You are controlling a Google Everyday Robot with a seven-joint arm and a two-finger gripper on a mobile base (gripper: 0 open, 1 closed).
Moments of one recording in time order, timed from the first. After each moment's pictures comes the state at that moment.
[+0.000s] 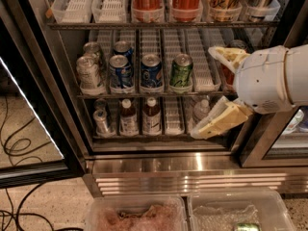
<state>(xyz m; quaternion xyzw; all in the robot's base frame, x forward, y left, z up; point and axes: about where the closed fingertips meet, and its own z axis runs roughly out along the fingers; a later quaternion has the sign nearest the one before) 0.448 -0.099 0.958 -0.60 0.65 0.09 0.46</state>
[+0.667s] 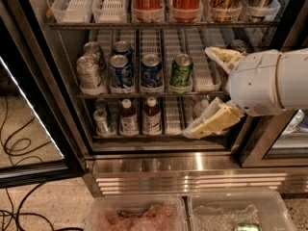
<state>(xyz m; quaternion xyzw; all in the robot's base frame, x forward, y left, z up) 0.450 -0.089 0.956 -0.59 0.65 0.09 0.47</state>
